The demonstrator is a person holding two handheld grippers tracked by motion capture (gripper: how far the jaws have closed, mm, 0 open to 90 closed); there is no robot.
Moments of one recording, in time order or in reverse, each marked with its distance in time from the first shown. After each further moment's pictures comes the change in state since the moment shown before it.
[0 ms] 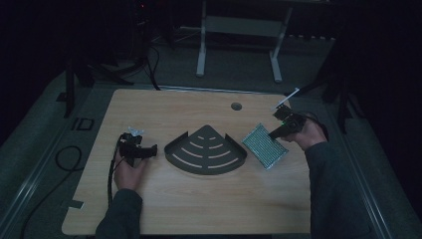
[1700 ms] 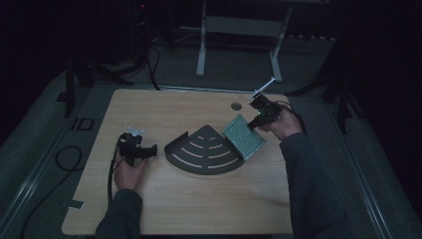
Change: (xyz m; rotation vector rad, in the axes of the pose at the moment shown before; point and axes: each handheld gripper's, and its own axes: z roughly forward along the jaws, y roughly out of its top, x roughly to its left) left arm 0.000 0.000 0.000 -0.001 0.000 -0.001; right arm 0.032 0.059 0.014 -0.031 0.014 -0.009
